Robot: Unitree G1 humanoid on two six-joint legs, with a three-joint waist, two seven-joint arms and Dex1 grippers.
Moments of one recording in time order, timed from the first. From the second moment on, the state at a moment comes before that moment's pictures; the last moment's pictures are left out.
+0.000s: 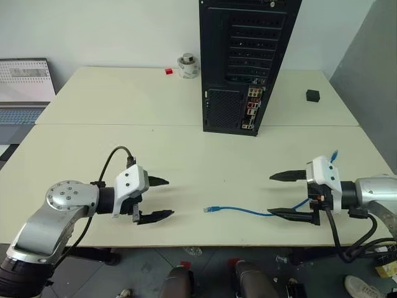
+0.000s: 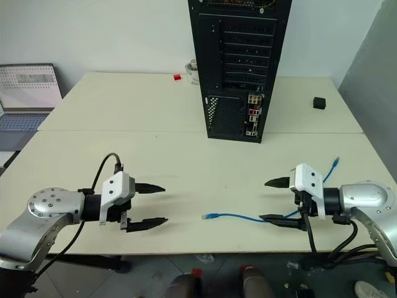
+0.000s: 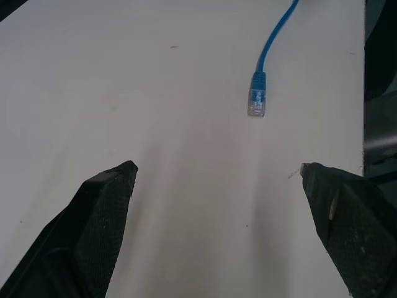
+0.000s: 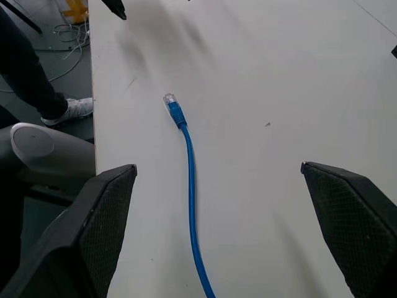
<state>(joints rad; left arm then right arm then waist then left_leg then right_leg) -0.09 0.93 0.05 -0.33 -0.39 0.38 -1.15 -0.14 -0.97 -0.05 -0.46 0.55 0.49 1.09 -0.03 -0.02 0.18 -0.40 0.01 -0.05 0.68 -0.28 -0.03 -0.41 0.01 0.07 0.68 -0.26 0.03</state>
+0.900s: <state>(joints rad) -0.04 0.94 -0.01 -0.29 -0.26 0.16 -1.22 -0.28 -0.77 0.22 -0.36 0.36 0.45 1.06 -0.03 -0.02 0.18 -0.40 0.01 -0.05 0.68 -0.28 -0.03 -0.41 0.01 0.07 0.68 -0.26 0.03</state>
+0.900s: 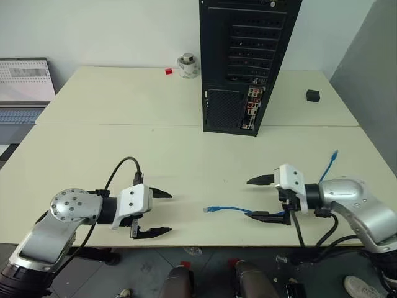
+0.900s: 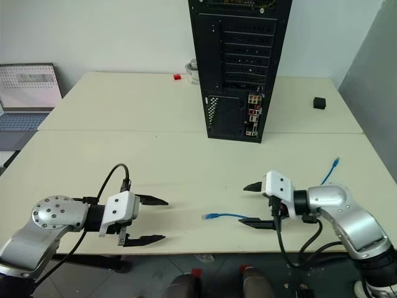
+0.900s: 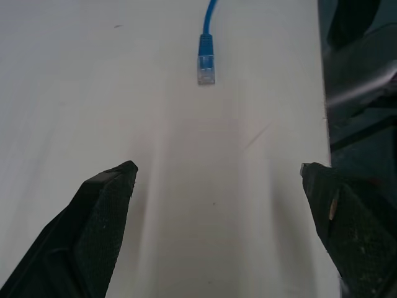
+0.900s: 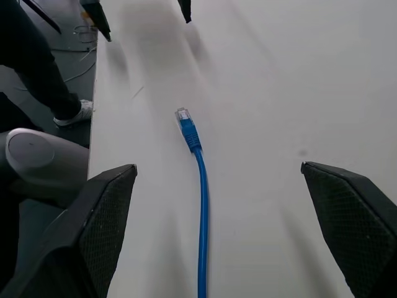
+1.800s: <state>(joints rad) -0.09 0.91 -0.04 -0.26 -0.26 0.15 -1.21 -0.35 -0.58 0.42 -0.11 0.09 0.23 1.06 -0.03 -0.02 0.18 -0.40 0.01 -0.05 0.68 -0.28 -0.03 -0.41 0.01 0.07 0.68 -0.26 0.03</state>
